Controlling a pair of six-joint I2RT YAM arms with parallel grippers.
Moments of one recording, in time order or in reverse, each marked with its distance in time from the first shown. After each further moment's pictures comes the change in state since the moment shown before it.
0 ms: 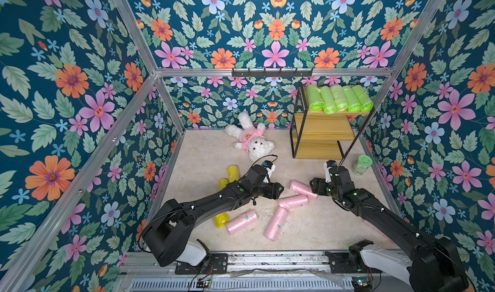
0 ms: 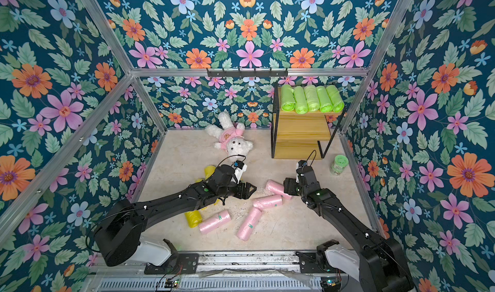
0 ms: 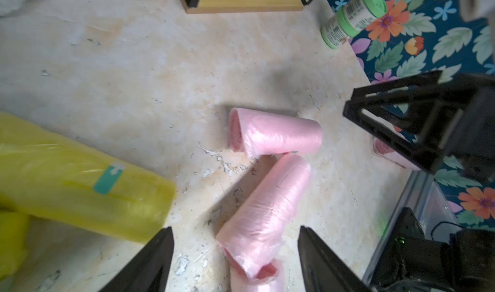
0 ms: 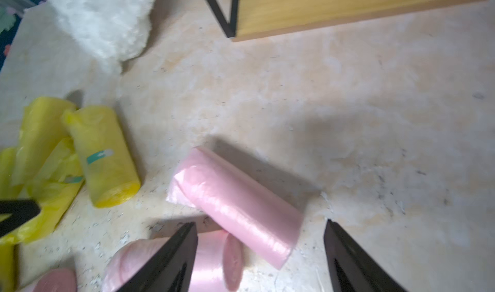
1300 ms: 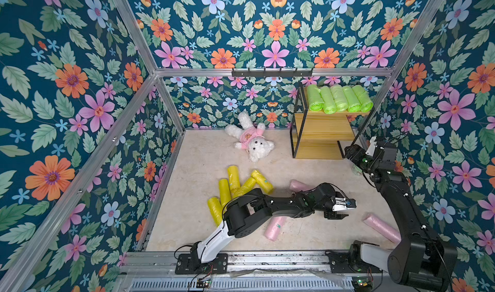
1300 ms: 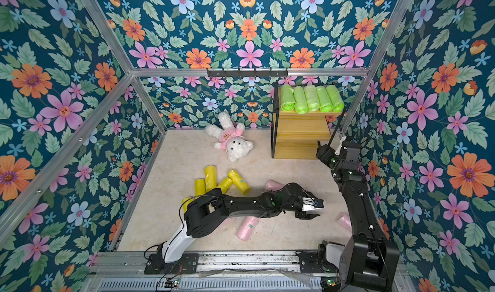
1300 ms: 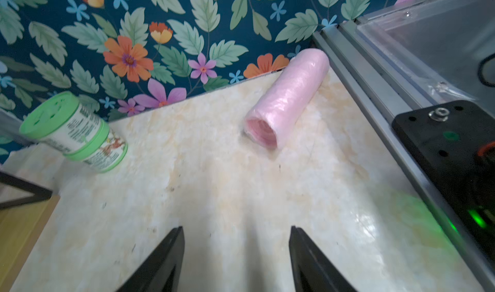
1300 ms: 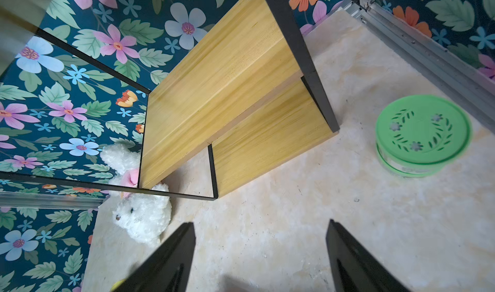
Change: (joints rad) left arm -0.422 0.835 0.763 0.343 0.113 0.900; right arm -0.505 0.108 0.343 0.013 -0.241 0.099
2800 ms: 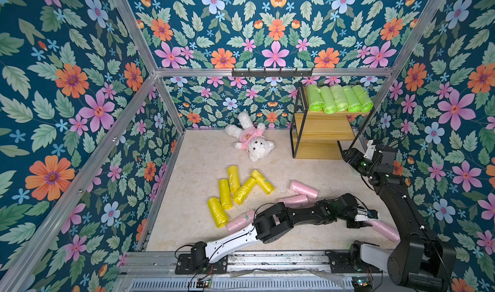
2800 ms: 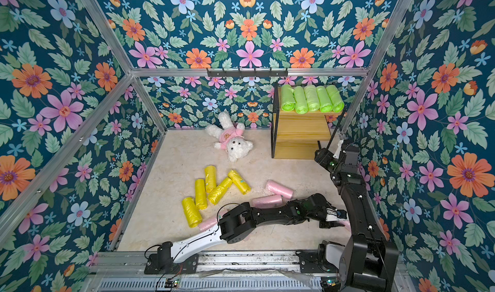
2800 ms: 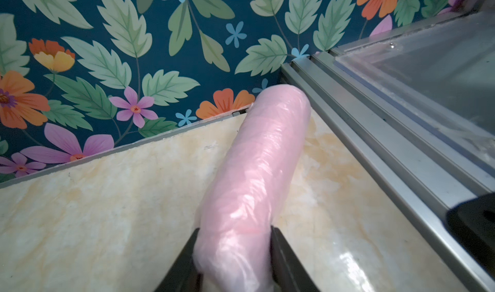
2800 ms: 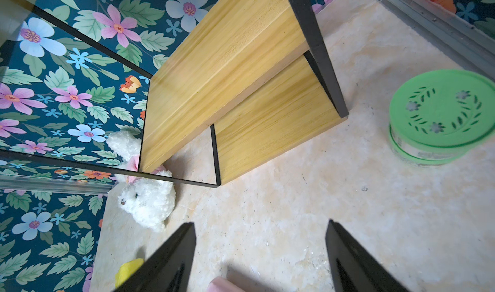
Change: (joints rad) left arm -0.070 0.494 0.654 -0.098 0.126 -0.093; right arm -0.005 -0.022 -0.062 0.034 -0.055 0.000
